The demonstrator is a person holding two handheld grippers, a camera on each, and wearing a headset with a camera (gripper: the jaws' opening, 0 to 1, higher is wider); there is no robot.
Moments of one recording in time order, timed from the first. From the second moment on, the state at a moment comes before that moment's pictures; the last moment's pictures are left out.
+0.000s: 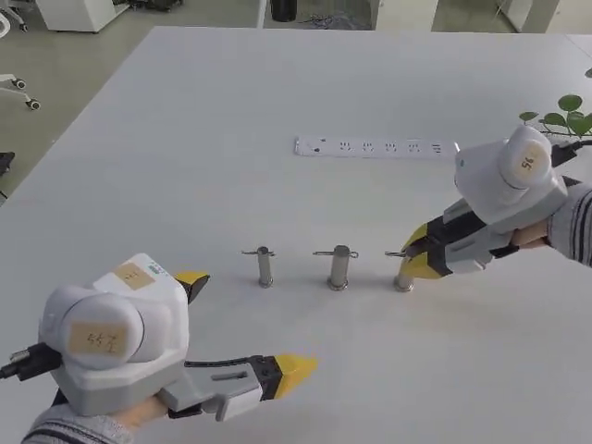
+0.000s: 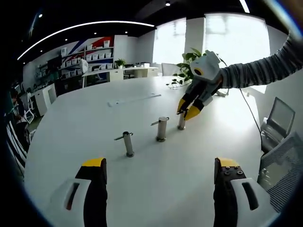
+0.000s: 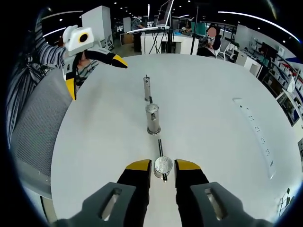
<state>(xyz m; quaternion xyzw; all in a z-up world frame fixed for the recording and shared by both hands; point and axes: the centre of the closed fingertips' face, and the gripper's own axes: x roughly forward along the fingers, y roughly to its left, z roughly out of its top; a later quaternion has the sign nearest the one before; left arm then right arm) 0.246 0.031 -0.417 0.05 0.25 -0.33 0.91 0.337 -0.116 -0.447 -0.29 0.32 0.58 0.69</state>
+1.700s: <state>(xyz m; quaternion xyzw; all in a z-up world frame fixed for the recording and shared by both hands) 0.251 0.047 -0.385 0.00 0.25 -0.29 0.93 0.291 -0.125 -0.404 -0.08 0.28 0.38 0.88</state>
